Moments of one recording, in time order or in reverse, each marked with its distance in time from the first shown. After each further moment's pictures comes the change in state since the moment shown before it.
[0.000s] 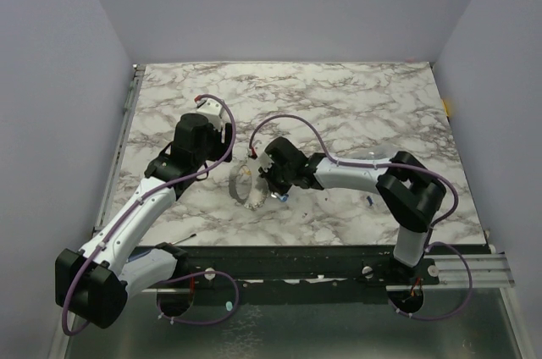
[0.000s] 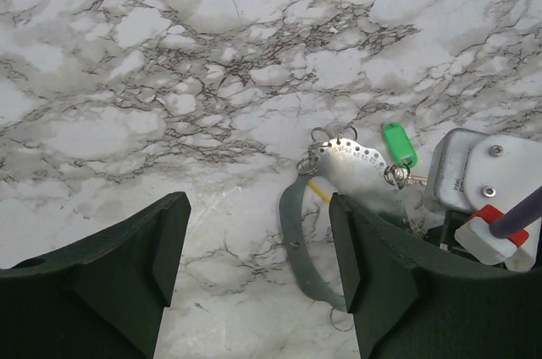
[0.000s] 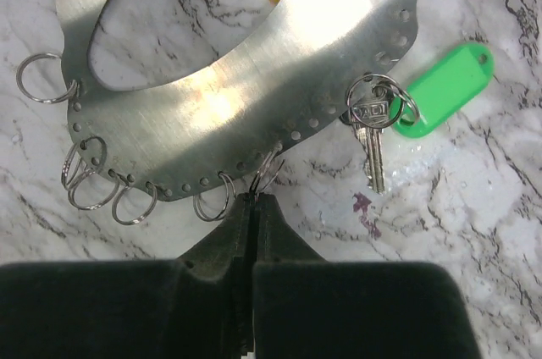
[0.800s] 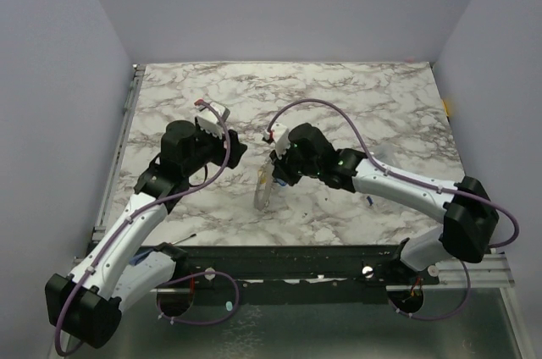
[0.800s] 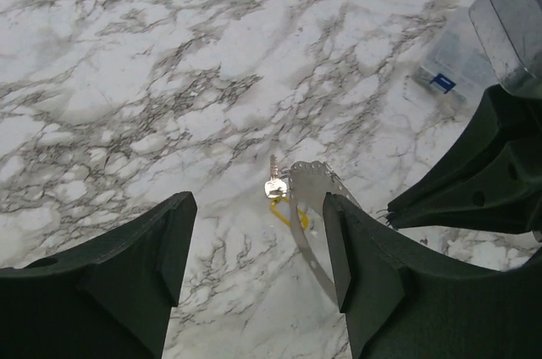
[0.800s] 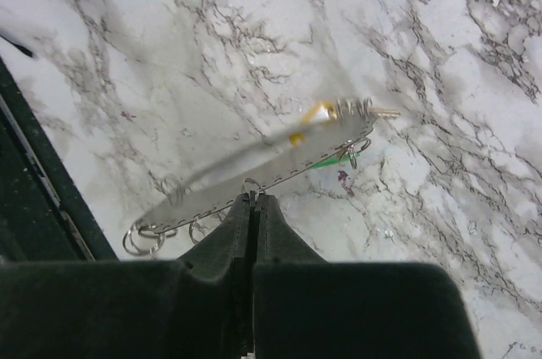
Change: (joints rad) left arm 0.000 -0.137 -0.055 0.112 0.348 0.020; right arm 0.000 -0.377 -0.043 -0.090 -0.023 0.023
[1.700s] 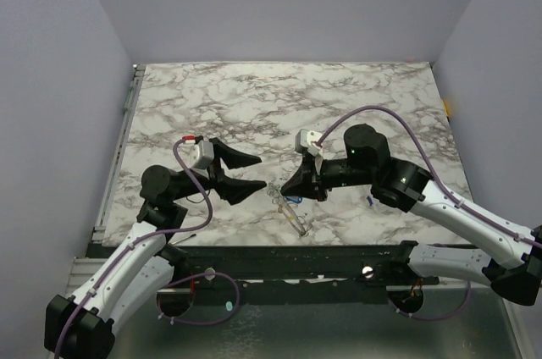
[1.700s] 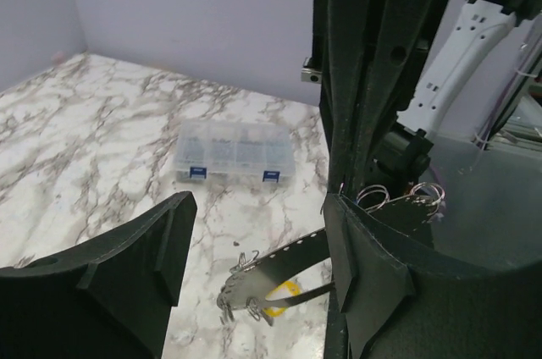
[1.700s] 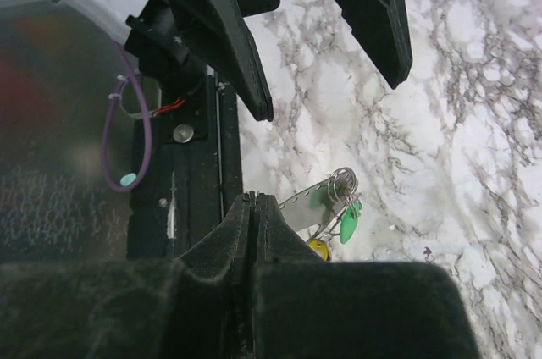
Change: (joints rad) left arm -0.013 -0.197 -0.324 0.762 0.654 -0.304; right arm 0.000 -0.404 -0.033 -0.056 -0.456 -0.082
